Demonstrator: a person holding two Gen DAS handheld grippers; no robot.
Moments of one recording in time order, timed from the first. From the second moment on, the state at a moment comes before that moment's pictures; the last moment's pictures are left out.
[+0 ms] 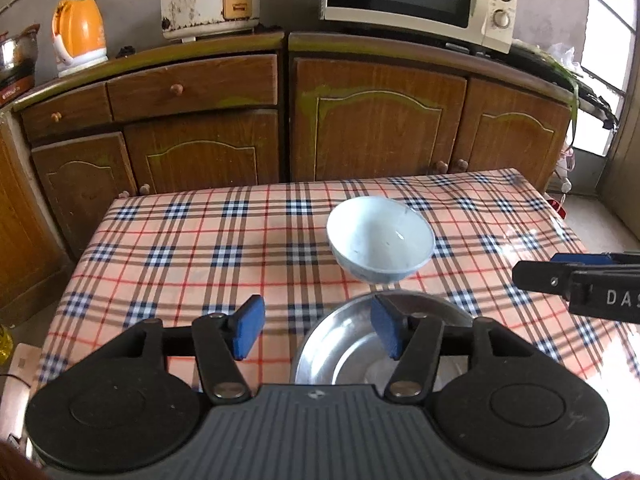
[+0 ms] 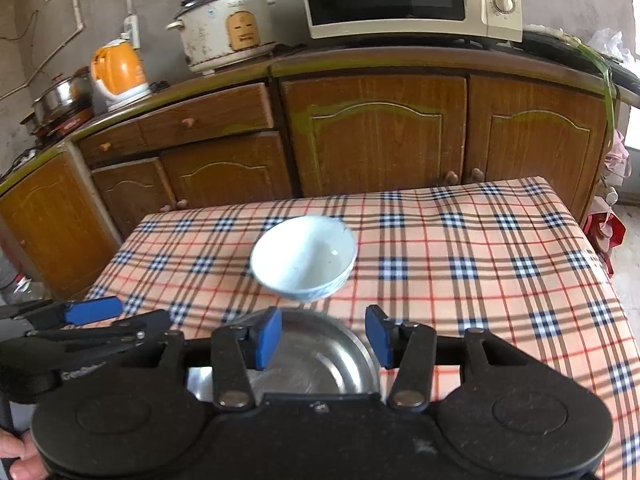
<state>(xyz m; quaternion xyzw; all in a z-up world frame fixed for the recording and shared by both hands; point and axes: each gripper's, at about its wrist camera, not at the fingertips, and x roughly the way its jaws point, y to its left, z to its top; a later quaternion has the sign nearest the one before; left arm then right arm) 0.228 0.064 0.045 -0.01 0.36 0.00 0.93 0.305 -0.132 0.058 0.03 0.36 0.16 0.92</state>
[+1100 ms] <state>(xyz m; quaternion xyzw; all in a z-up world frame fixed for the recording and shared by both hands) 0.391 0.066 -0.042 -0.02 0.43 -0.02 0.90 0.483 -0.103 -0.054 0.10 0.44 0.15 0.88</state>
